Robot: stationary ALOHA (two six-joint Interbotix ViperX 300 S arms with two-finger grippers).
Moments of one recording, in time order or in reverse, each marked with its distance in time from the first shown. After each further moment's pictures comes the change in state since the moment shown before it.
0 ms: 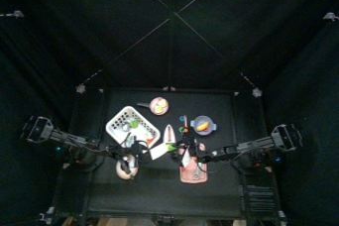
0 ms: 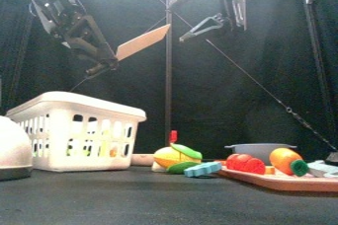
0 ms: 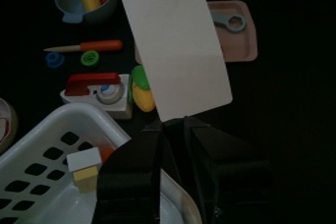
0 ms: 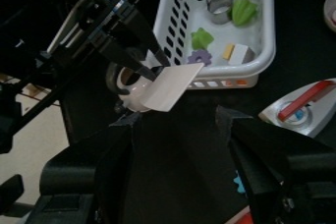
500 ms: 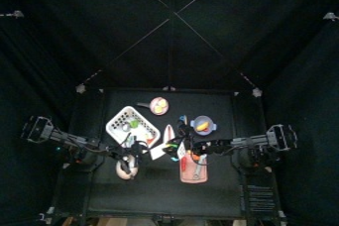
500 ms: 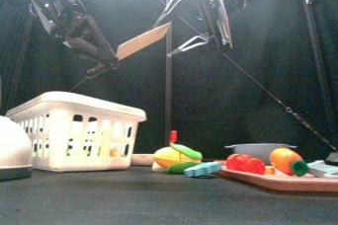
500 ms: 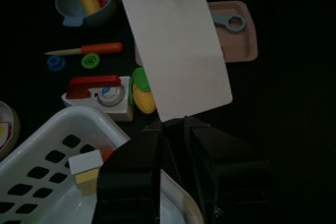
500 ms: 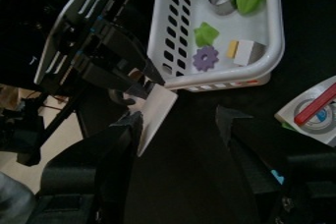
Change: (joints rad) left arm 0.000 0.002 0.000 0.017 -0.003 0.000; right arm -0.138 0.064 -0.008 0.106 -0.196 -0.002
